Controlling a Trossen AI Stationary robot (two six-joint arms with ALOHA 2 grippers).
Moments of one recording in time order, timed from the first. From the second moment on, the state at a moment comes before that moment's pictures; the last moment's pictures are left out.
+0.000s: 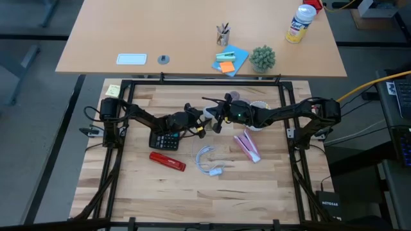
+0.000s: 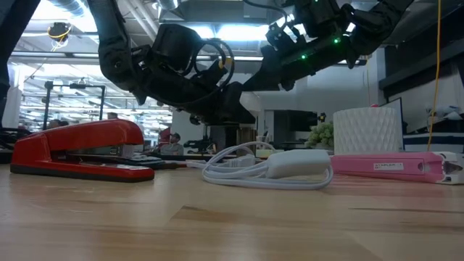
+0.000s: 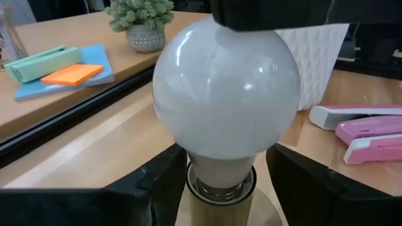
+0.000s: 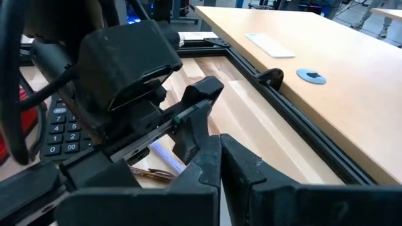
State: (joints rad) left arm 0.13 1.90 0.73 0.92 -0.39 -0.10; right arm -0.18 1.60 0.79 0.50 0.19 -0.06
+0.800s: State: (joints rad) left arm 0.10 1.90 0.73 0.92 -0.48 -0.08; right arm -0.18 1.60 0.79 0.50 0.19 -0.06
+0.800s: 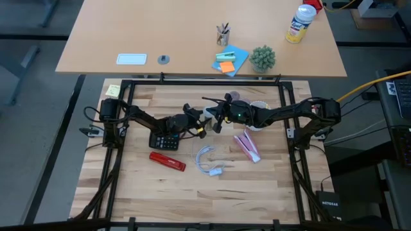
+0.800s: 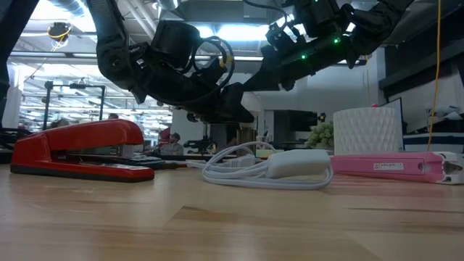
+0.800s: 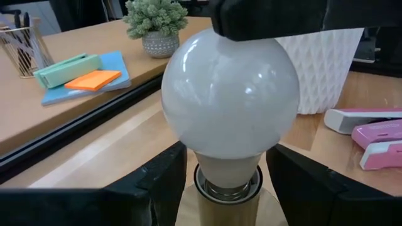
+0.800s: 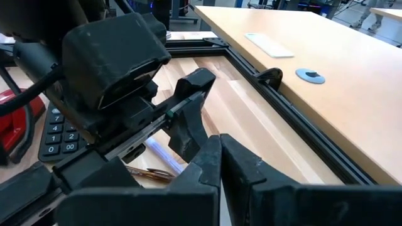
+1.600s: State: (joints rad) left arm 0.02 1.76 0.73 0.55 -0.64 -0.15; right arm -0.18 1.60 0.79 0.50 0.19 -0.06
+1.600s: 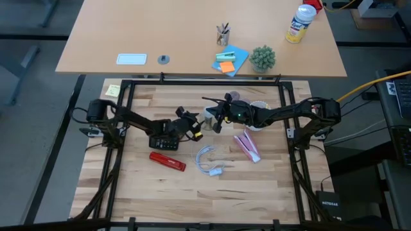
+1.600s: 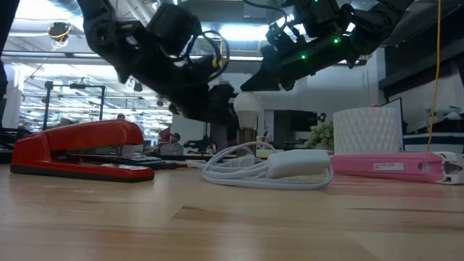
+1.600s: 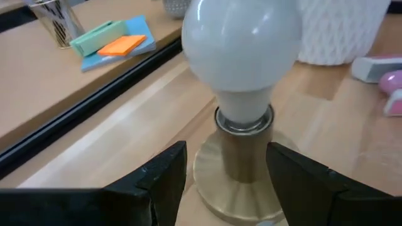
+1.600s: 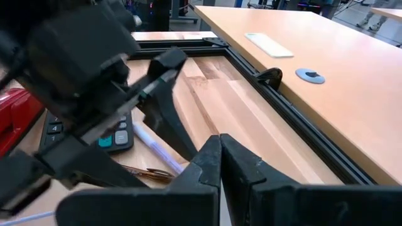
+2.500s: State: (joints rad) left arm -0.02 1.68 0.73 0.64 -0.52 -0.25; right arm -0.18 1.60 0.79 0.51 0.18 -0.06
